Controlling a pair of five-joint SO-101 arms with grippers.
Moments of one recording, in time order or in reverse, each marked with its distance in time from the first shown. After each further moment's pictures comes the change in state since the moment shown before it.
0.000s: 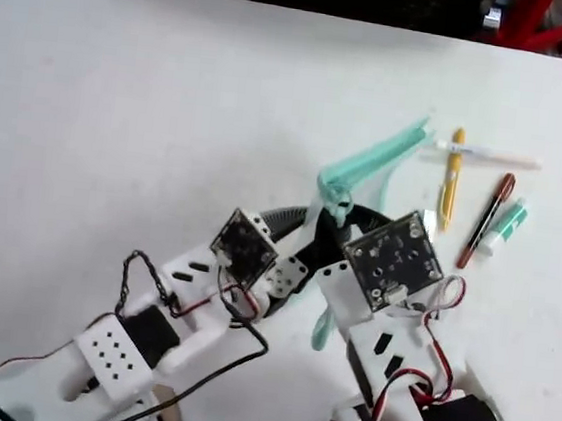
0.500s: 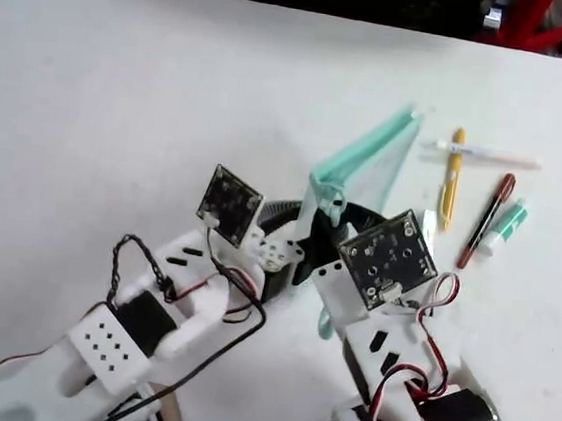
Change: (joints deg) left arm -4.8 0.9 -8.4 13.7 12.7; right arm -2.4 -0.1 3.0 -0.3 0.0
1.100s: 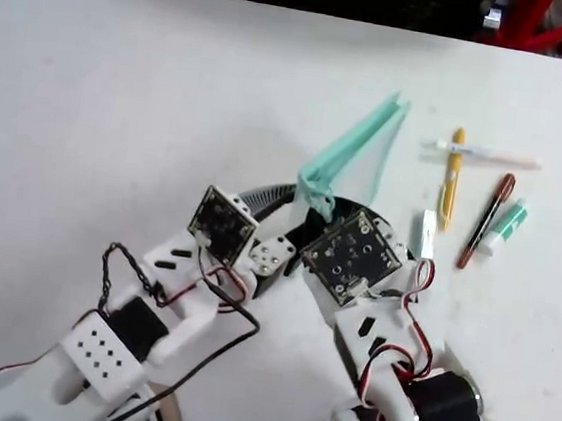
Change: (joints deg) left arm -2.0 -2.1 4.0 -7.6 -10.2; right arm -0.7 0.2 5.7 -5.3 9.7
